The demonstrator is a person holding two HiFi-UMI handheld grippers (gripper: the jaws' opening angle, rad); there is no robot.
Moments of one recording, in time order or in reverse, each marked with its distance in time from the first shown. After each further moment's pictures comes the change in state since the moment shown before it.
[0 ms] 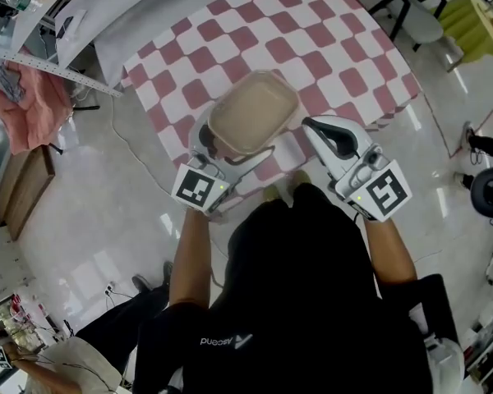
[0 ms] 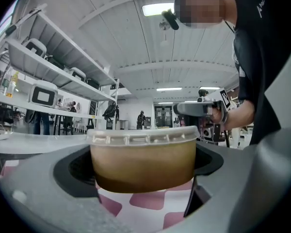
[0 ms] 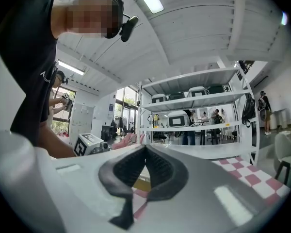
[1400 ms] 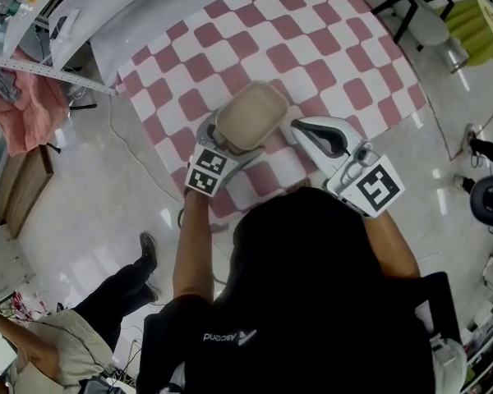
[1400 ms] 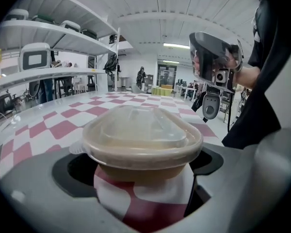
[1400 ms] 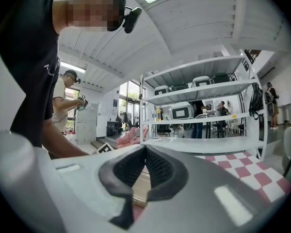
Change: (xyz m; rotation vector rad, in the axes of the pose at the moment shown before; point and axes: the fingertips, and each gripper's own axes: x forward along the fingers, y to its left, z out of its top) left arm 0.035 0.055 -0.161 -0.038 0.569 -0.020; right arm 0.044 -0.039 -0.031 0.031 0.075 0.069
